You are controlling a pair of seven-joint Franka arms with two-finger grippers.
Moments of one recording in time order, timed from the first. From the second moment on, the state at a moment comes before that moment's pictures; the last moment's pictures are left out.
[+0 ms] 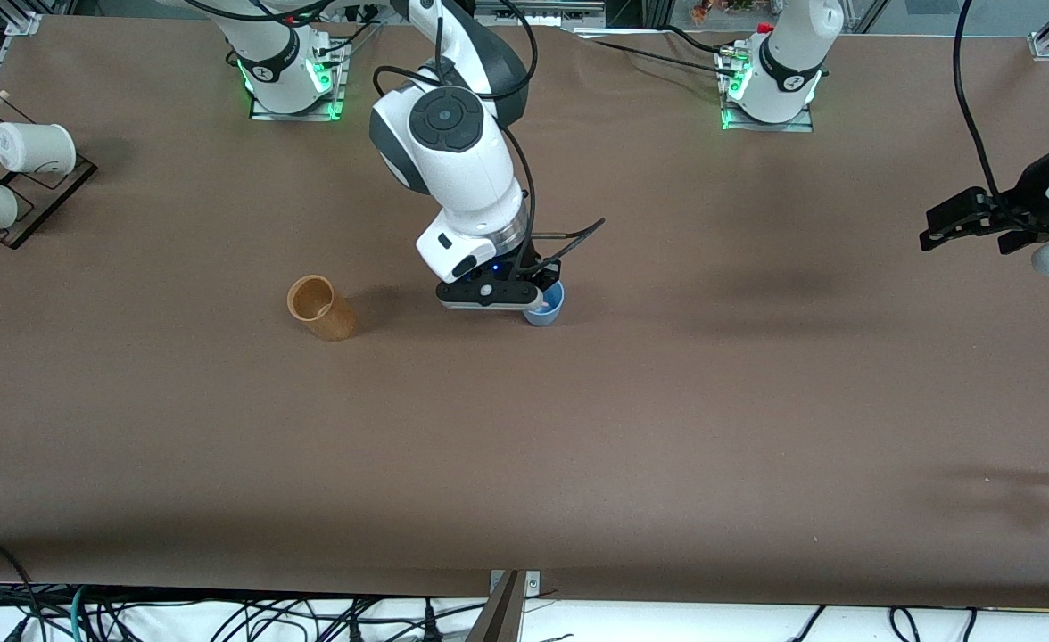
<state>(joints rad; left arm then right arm) -0.07 0.13 0.08 -1.43 -0.06 1.49 0.02 0.72 0.60 0.02 -1.28 0.04 2.09 0.81</state>
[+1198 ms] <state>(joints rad) -0.04 0.13 0.08 -1.44 -0.06 1.49 0.03 0.72 0.54 -0.12 -1.24 0.01 1.88 0.73</state>
